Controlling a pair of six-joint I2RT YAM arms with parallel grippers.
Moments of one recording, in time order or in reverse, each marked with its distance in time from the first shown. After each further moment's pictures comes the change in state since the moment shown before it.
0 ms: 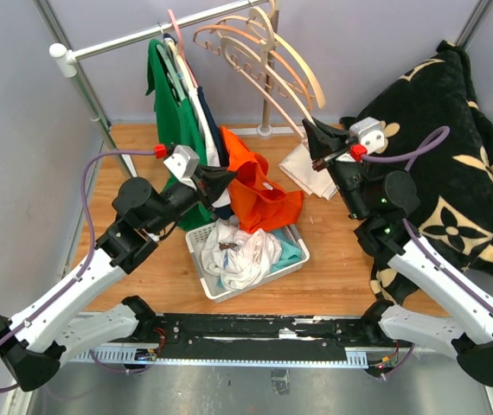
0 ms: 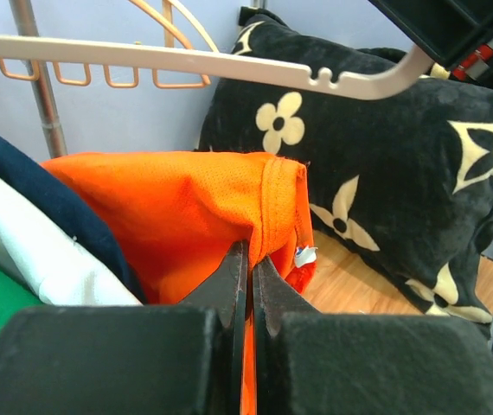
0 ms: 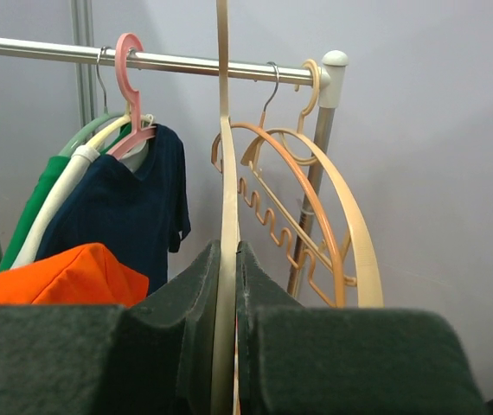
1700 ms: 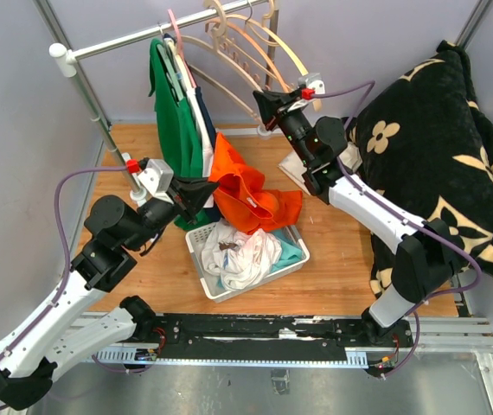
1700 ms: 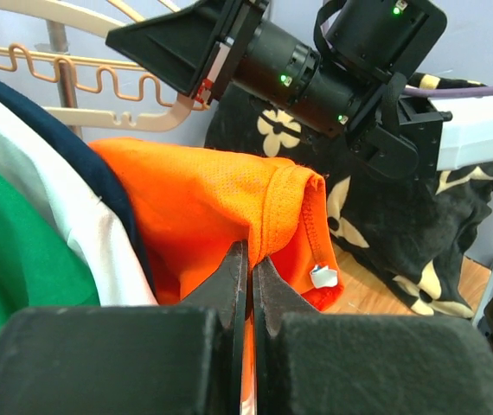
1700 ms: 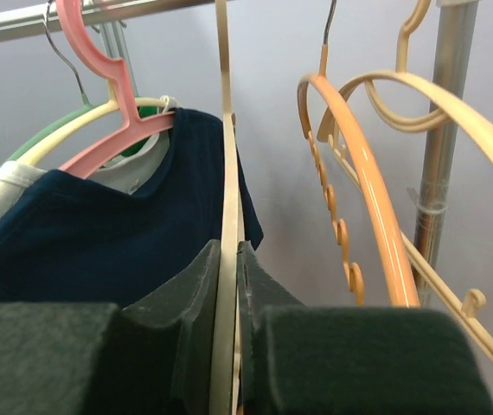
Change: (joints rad) left arm 0.000 -0.198 -0.033 -0.138 -0.031 -0.024; right arm -0.132 0.634 0.329 0.260 -0.196 0.348
